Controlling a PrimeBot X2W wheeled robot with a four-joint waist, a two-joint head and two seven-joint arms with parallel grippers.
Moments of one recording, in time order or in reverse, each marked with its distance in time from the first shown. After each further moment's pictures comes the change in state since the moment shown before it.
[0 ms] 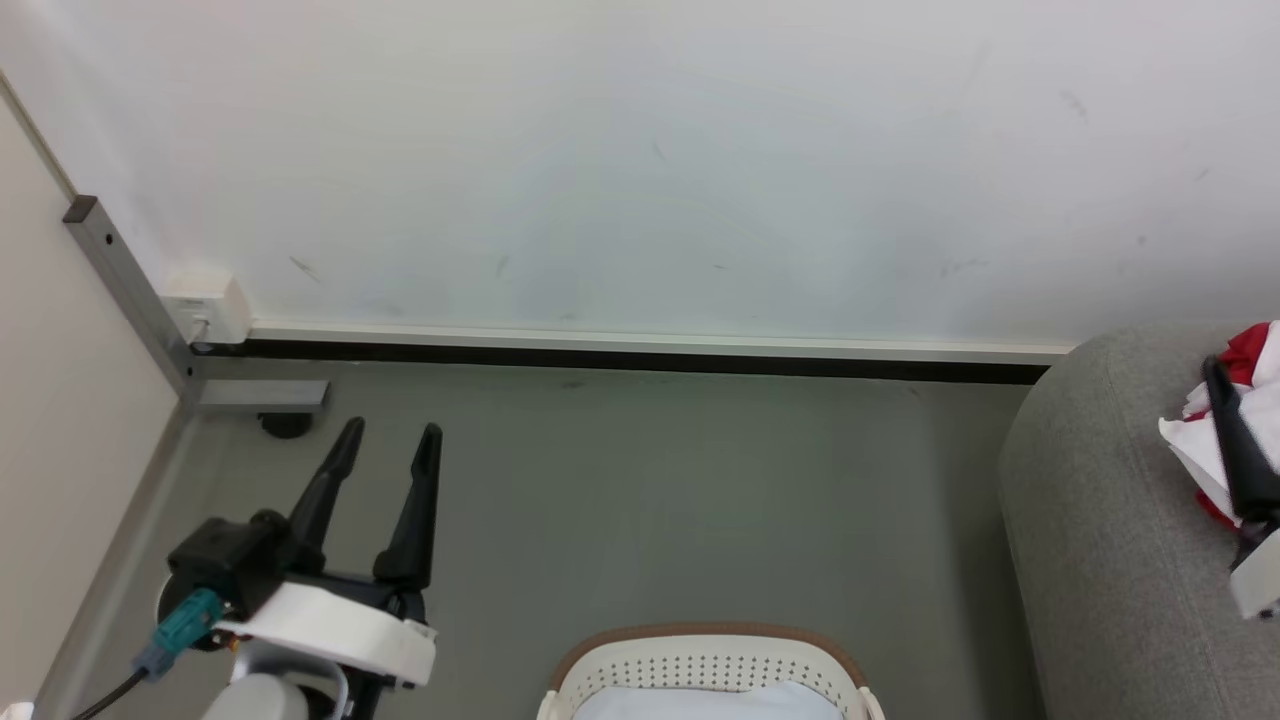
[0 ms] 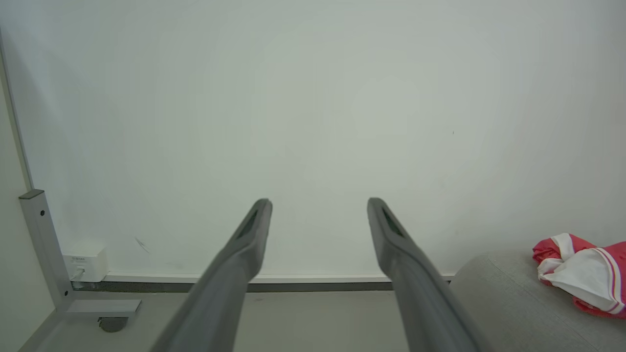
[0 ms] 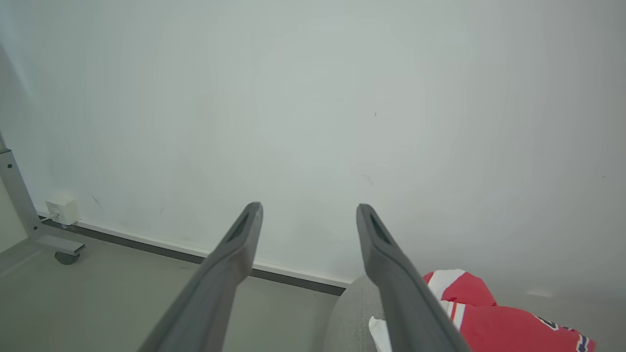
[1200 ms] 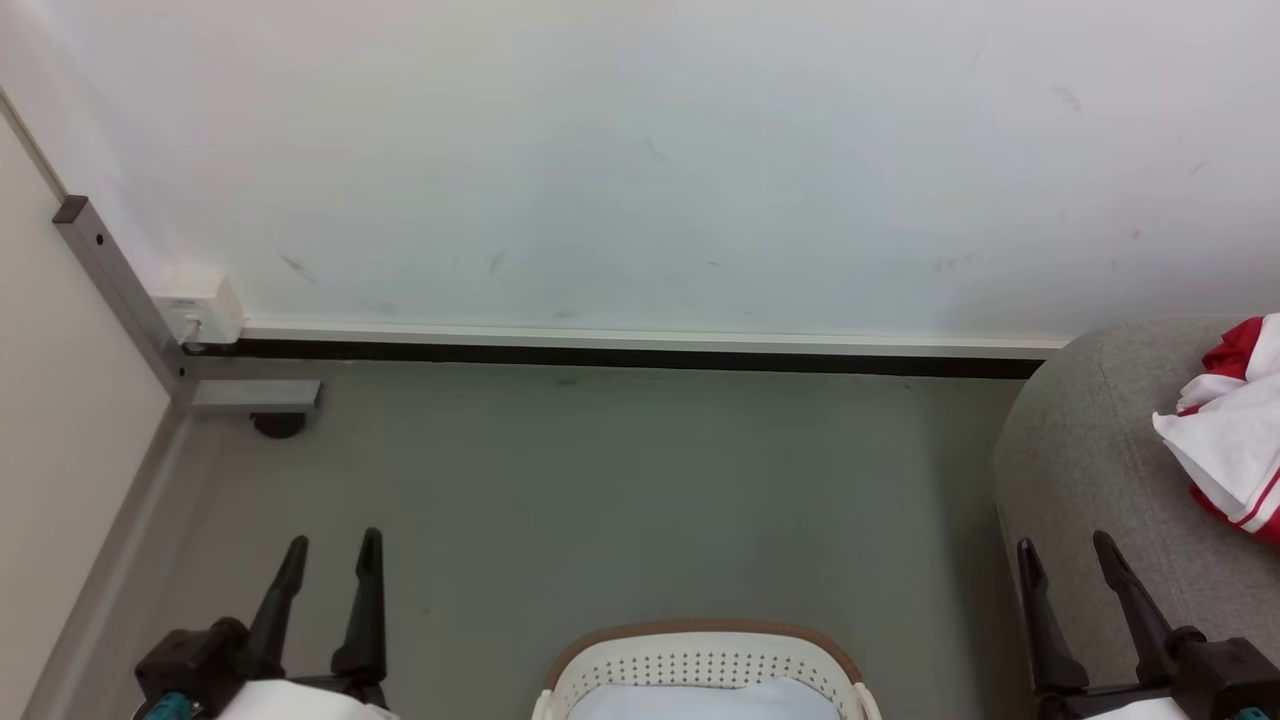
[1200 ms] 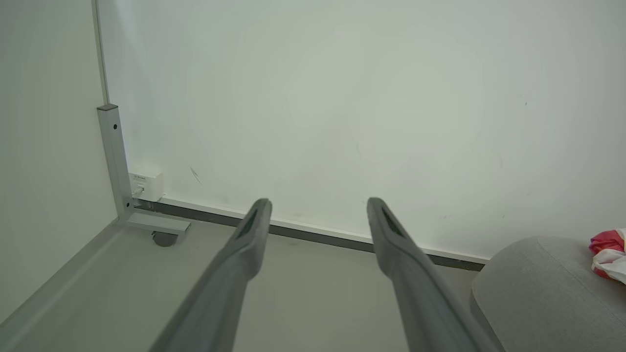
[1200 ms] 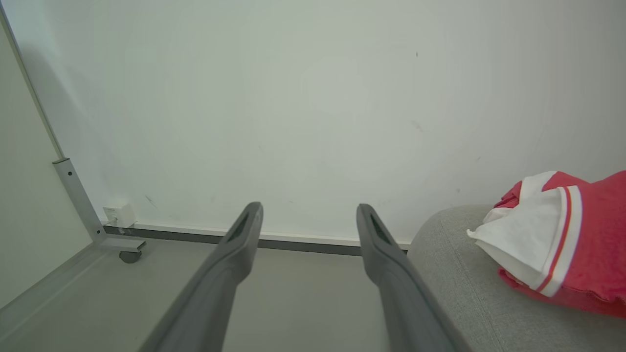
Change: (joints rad) left arm 0.168 -0.195 0.306 0.106 0.187 -0.119 0.000; right arm 0.261 0.410 -0.019 0.082 -0.244 0.000 -0.338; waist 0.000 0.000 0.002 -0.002
